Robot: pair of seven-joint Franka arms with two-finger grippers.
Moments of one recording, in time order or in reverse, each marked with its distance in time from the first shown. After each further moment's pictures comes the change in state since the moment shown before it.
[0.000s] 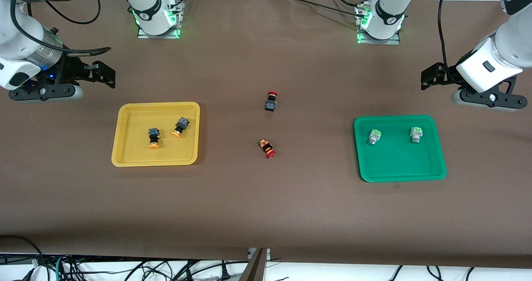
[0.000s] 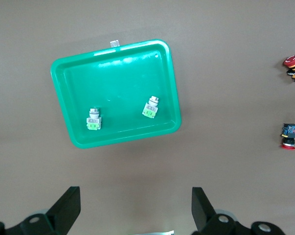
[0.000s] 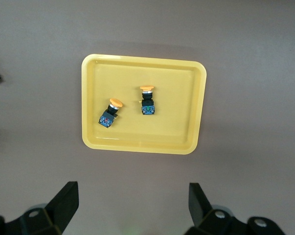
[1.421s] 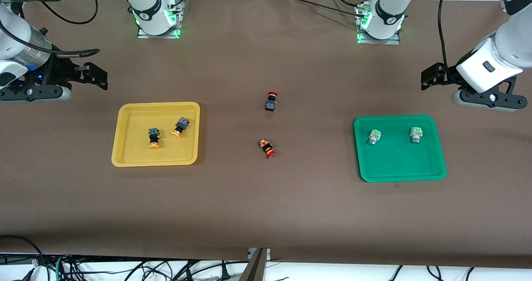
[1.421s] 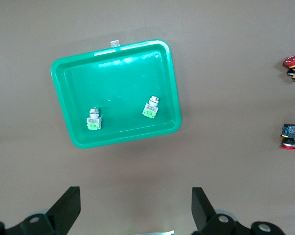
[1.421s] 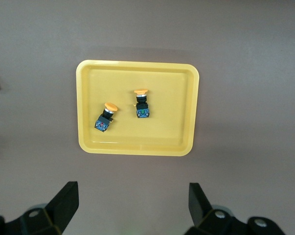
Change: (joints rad) left arm 0.001 0.001 0.001 0.000 0.000 0.000 0.000; right arm -0.014 0.003 -0.012 0.016 0.001 0.000 0.001
